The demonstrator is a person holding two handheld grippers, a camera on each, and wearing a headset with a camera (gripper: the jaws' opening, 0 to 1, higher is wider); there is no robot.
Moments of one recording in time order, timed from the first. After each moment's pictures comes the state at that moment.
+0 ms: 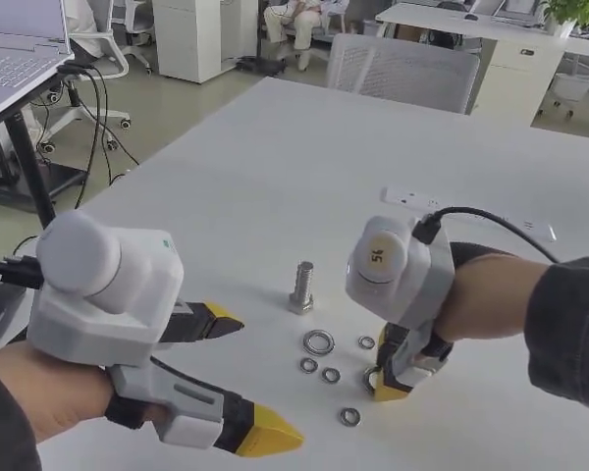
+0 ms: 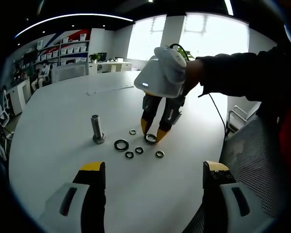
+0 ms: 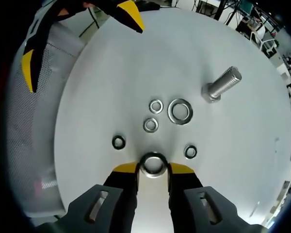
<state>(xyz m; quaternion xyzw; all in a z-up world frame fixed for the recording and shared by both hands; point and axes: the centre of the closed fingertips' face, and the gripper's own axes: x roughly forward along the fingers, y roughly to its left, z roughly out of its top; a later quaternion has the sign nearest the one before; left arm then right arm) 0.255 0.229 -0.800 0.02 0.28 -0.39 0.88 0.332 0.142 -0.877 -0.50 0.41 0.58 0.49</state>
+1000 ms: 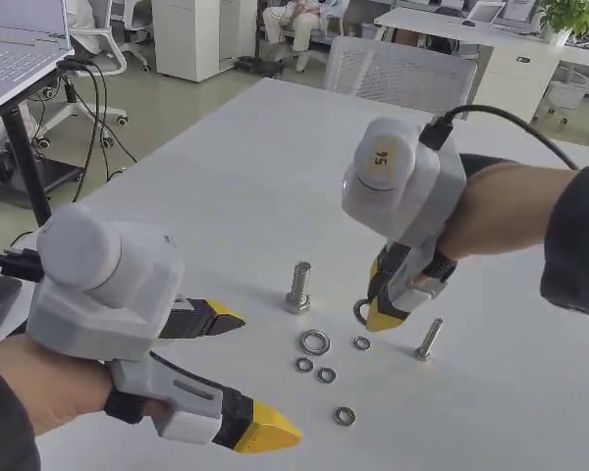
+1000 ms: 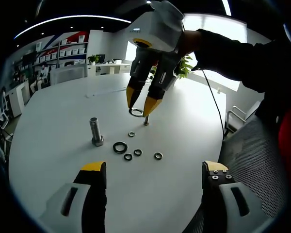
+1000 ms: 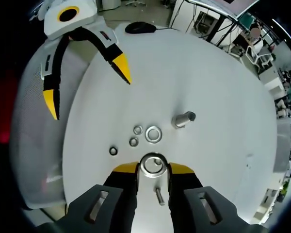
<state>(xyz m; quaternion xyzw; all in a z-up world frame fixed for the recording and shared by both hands) 0.257 0.225 -0.795 0.02 0.28 -0.40 0.88 0.359 0.177 -0.789 -0.52 0.36 0.58 0.51</state>
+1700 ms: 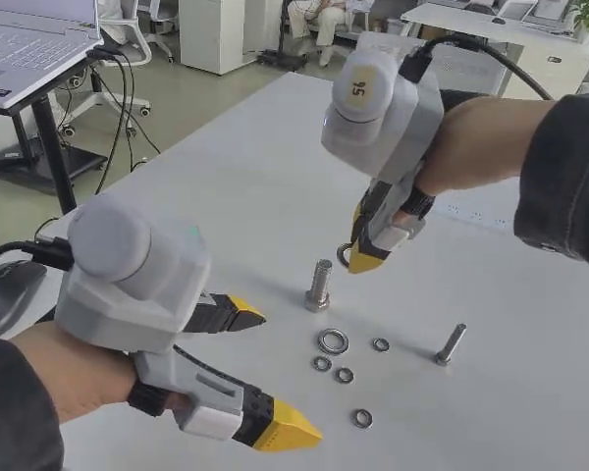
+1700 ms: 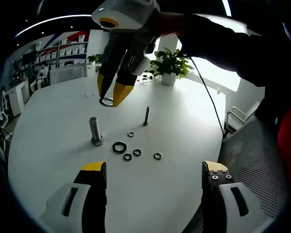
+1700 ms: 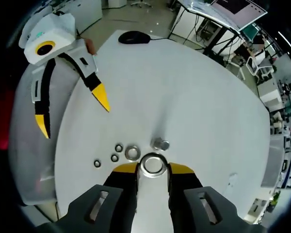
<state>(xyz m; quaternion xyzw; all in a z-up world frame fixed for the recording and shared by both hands) 0.258 0.225 -0.796 0.02 0.28 -0.40 0.87 0.383 0.231 -0.770 -0.55 0.32 0.59 0.50</state>
